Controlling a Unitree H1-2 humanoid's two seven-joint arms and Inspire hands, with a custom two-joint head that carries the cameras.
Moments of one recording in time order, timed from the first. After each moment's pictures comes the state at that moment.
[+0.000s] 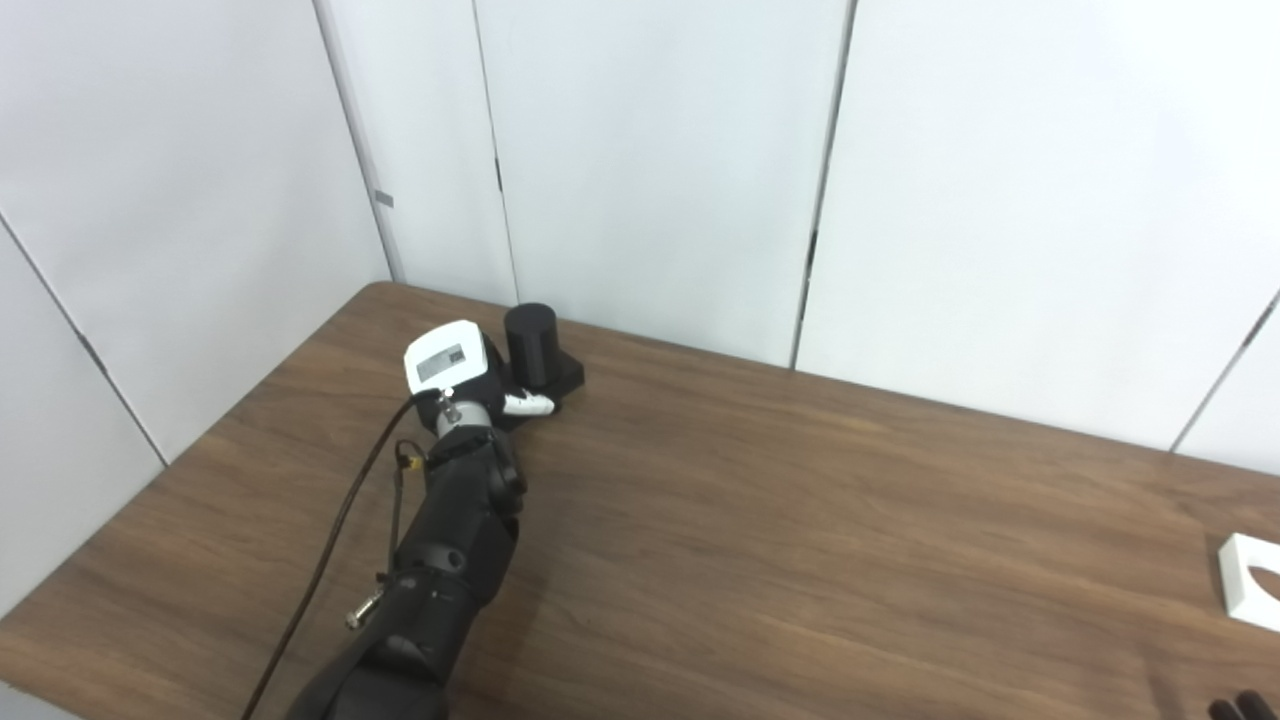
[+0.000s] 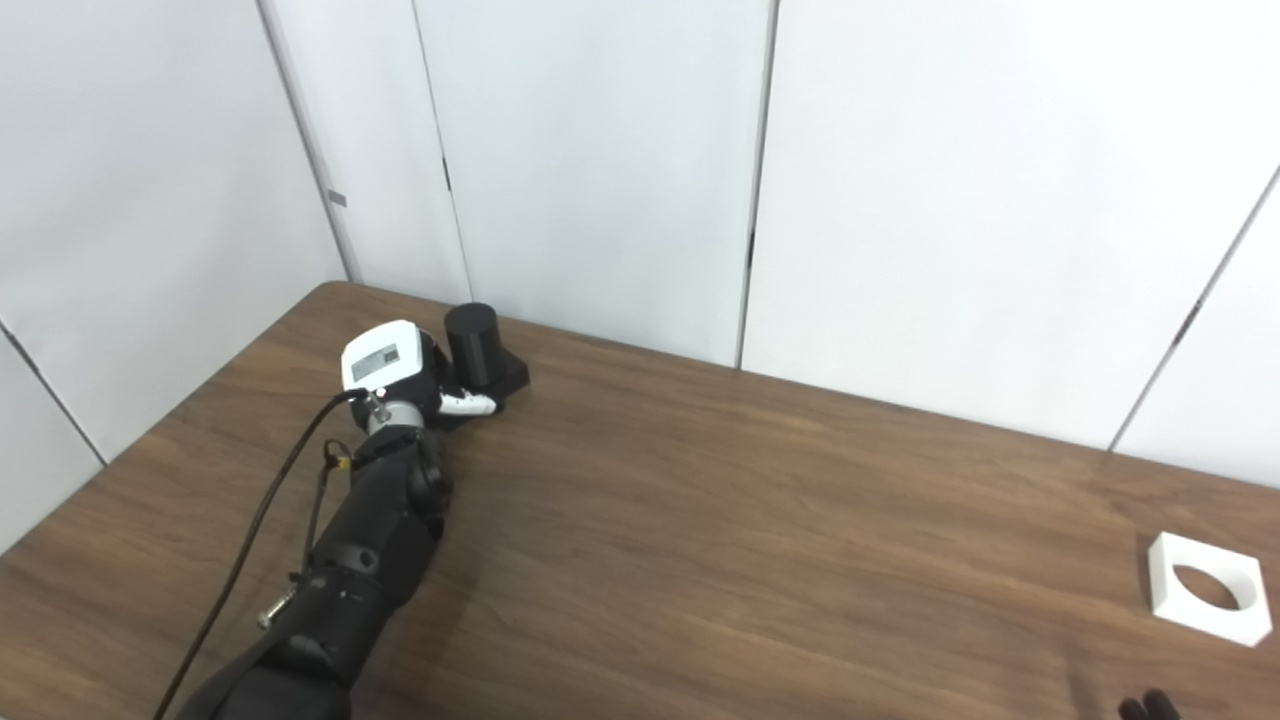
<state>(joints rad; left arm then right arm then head) -0.56 0.28 0.13 0.59 1.05 0.47 0.16 0.35 -0.14 -0.08 -0.37 0.27 0.06 0.09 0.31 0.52</state>
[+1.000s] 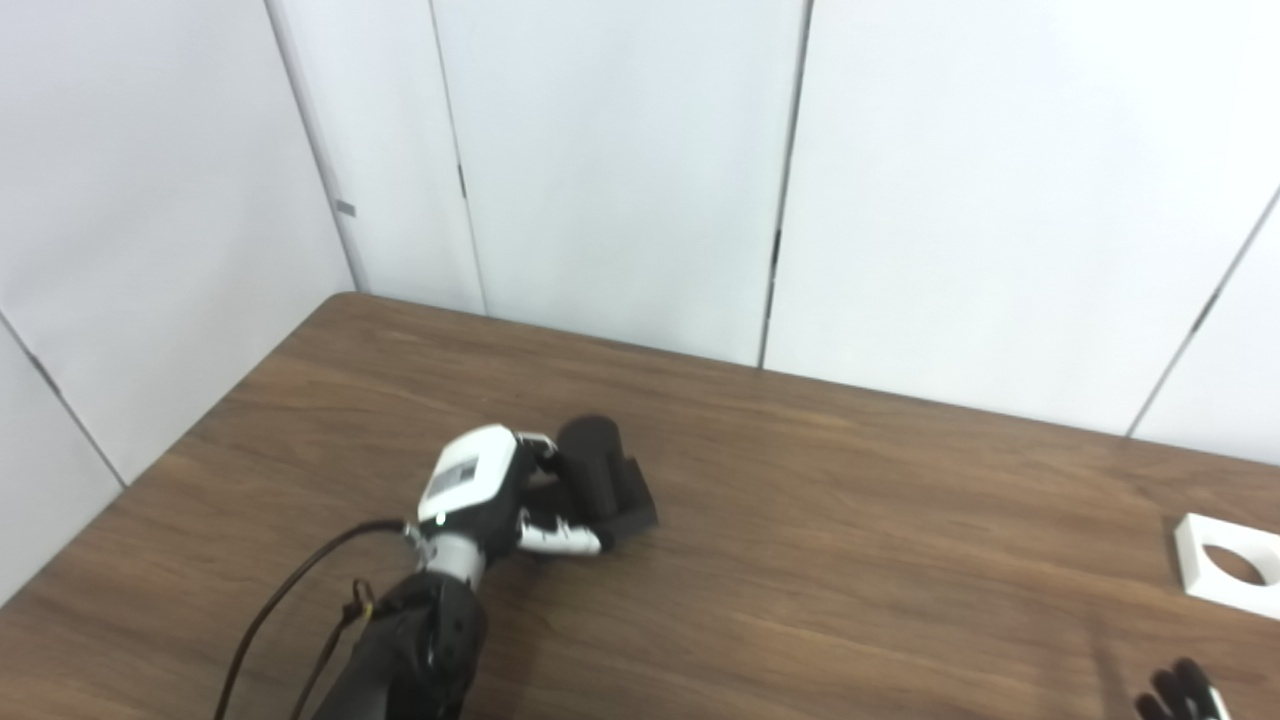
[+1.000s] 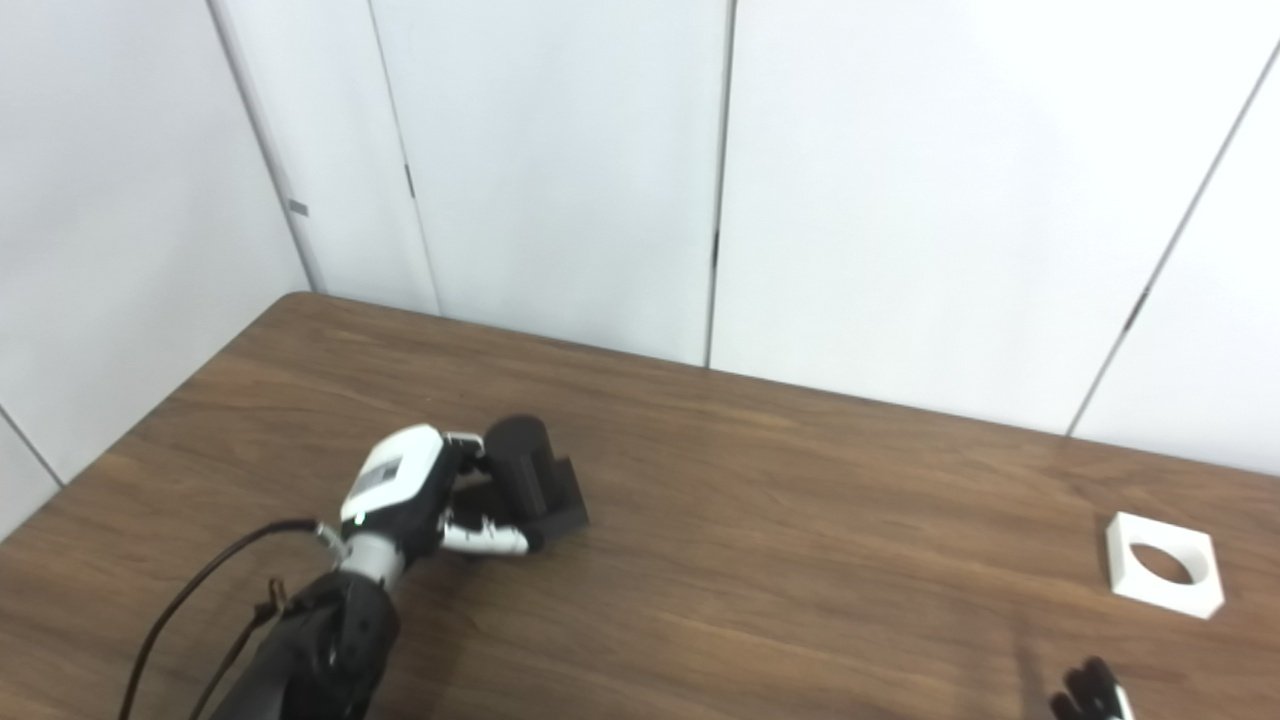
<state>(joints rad) -0.07 0.31 -0.17 -0.29 0.86 0.46 -0.18 0.36 -0.14 -0.05 -0.42 0.28 0.14 0.08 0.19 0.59</state>
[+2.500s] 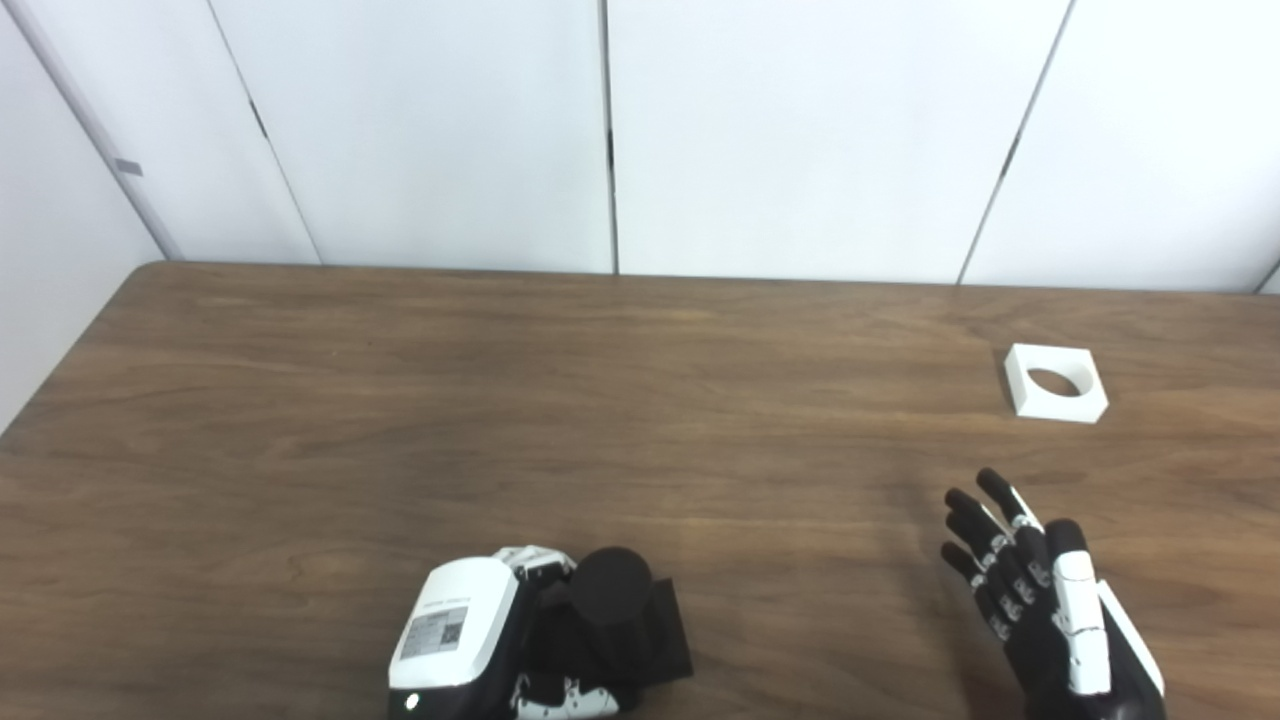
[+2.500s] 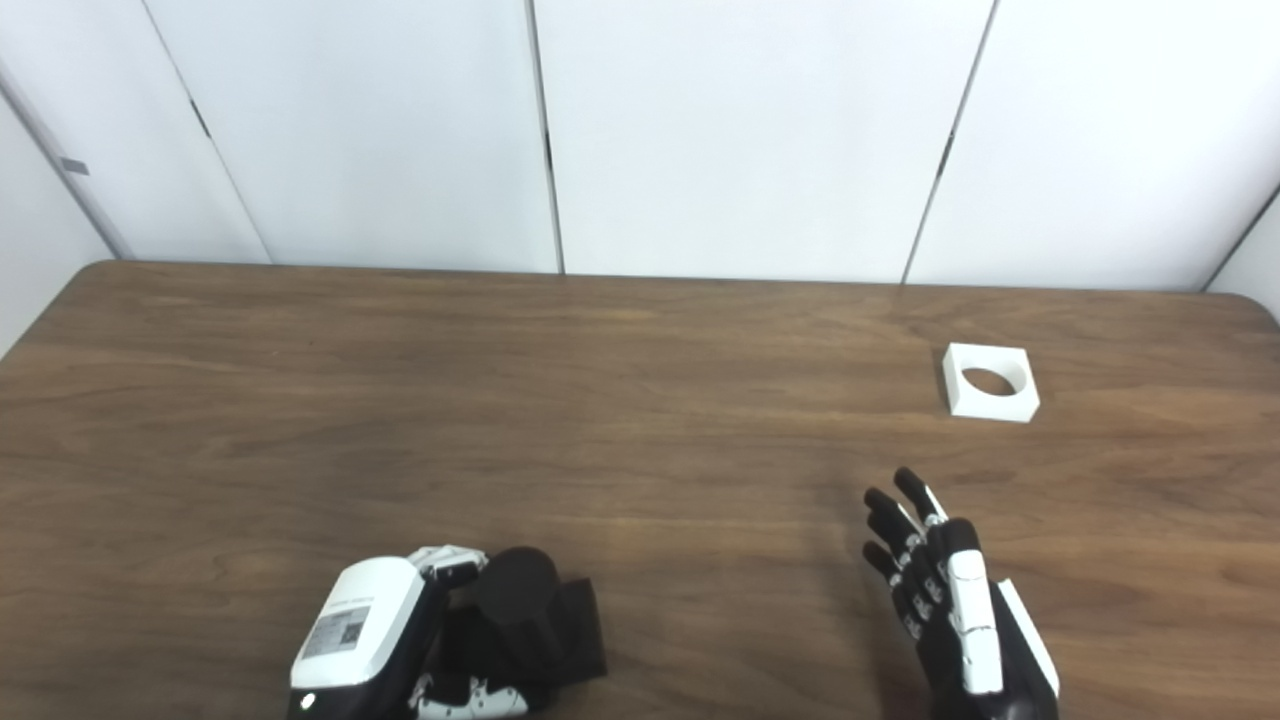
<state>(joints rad) 0.33 0.16 -0.36 -0.54 1.06 0.25 -0.19 0.36 -0.14 -0.03 -0.62 0.26 0.34 0.02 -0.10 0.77</state>
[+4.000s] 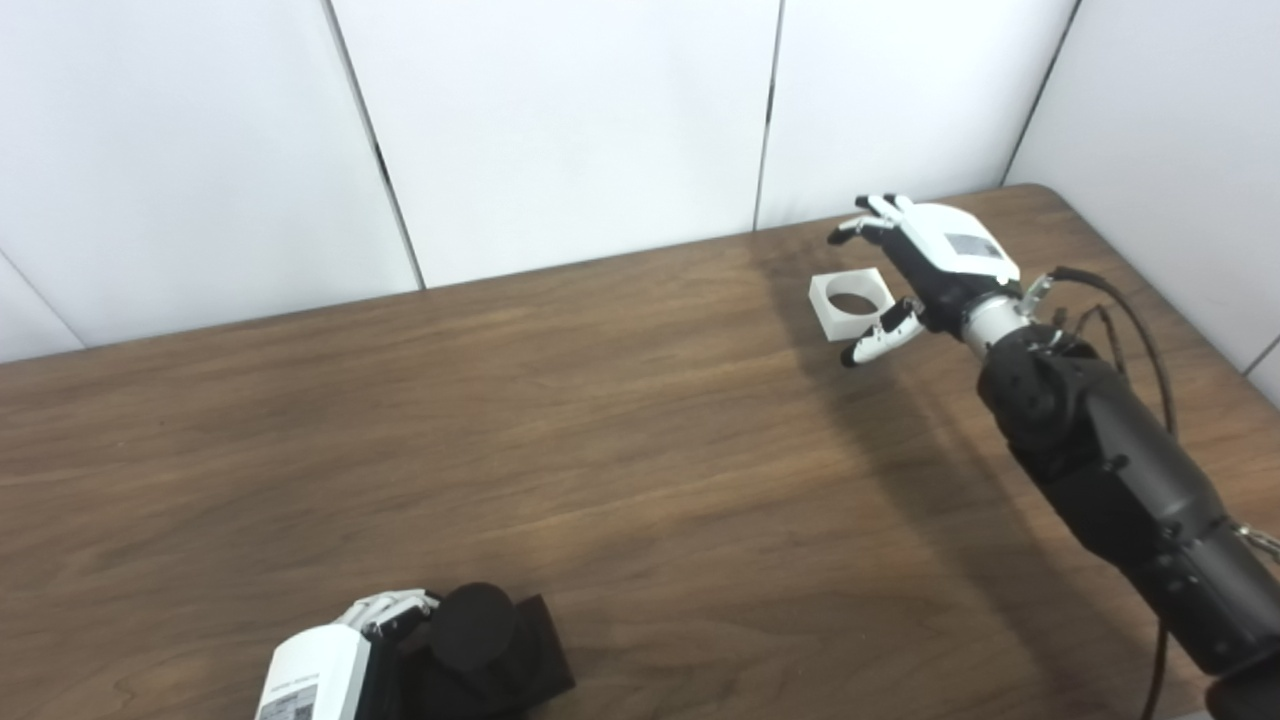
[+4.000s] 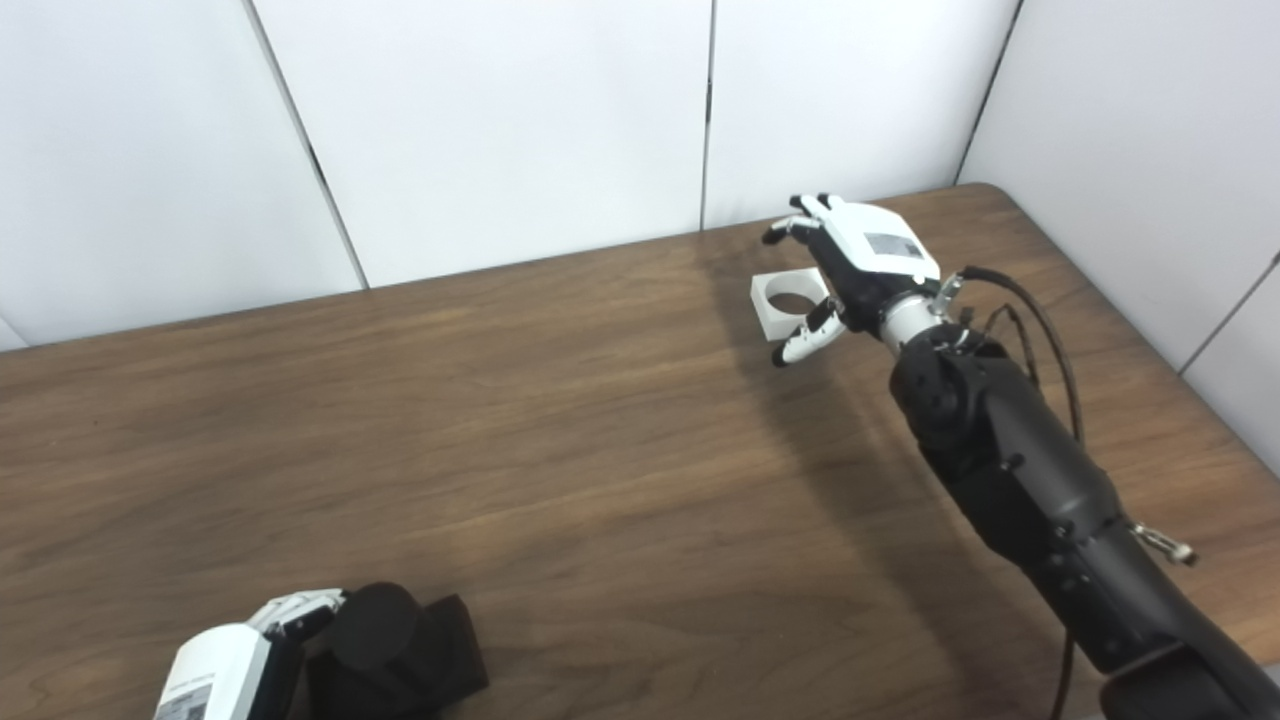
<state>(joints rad) 0.32 0.22 -0.32 -0.49 0.99 0.15 -0.14 -0.32 -0.61 0.15 -0.03 -0.74 0.36 0.20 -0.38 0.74</state>
